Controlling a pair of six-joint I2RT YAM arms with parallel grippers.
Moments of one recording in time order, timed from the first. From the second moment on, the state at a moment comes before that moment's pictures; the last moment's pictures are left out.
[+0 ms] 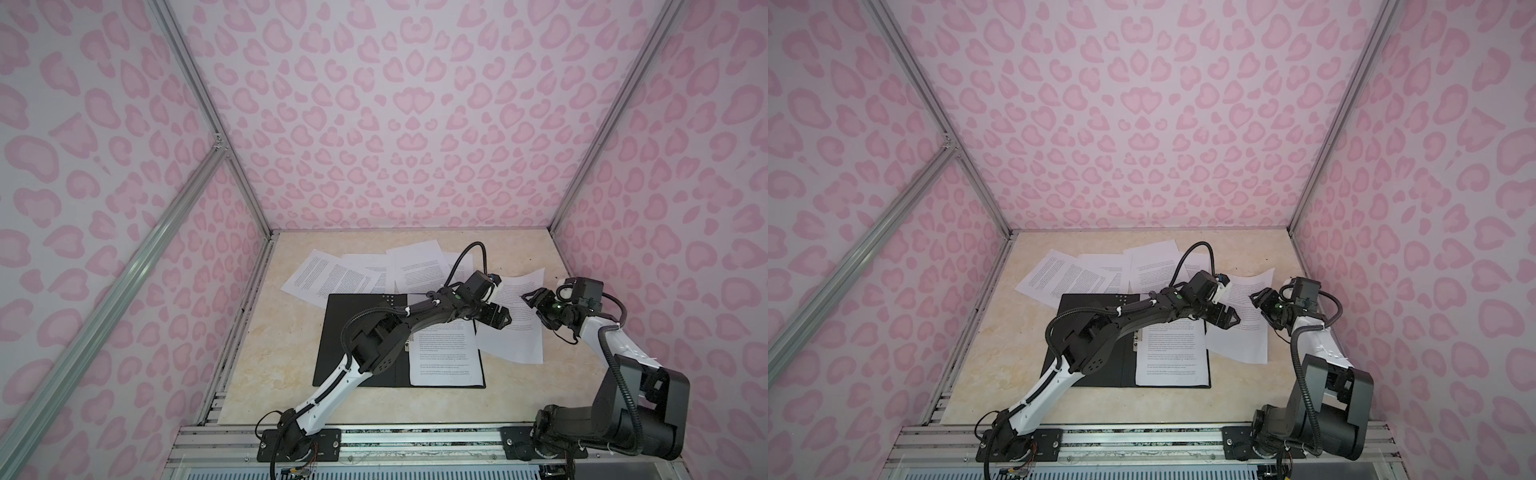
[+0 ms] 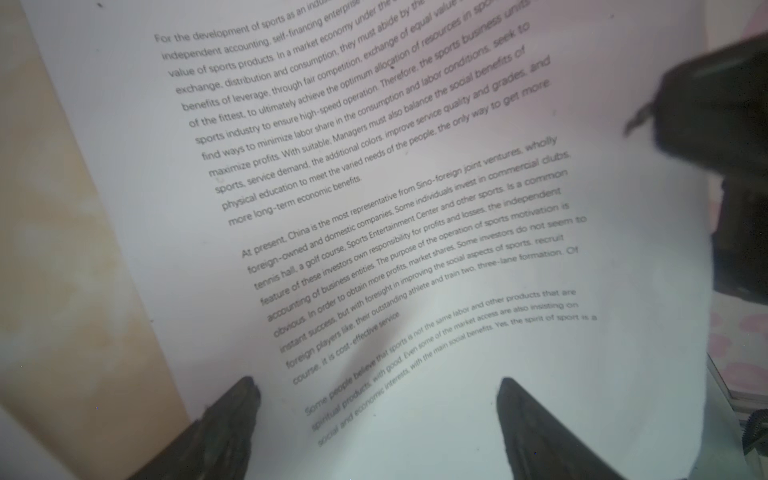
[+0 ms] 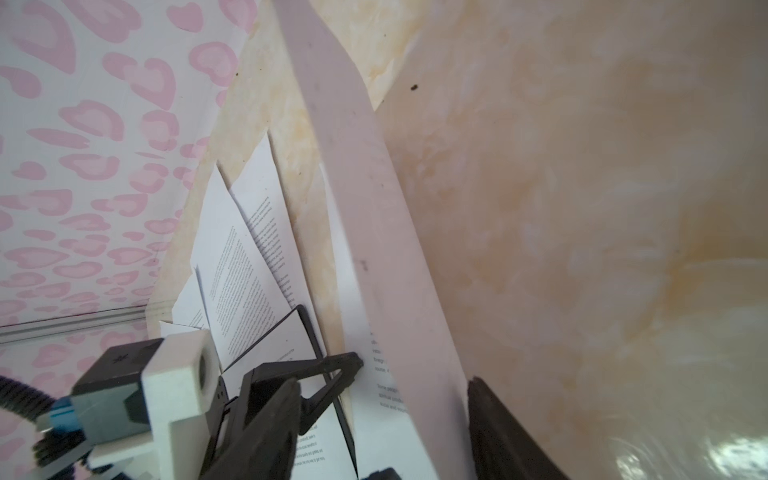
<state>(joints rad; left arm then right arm) -0.95 2.56 2.08 -0.31 0.36 -0.43 -0.35 1.37 0.74 -0.30 -0.48 0.56</state>
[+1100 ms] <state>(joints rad) -0.94 2.51 2.13 -0.51 0.53 -0.36 -0.36 1.20 0.69 -0.39 -0.30 0.52</state>
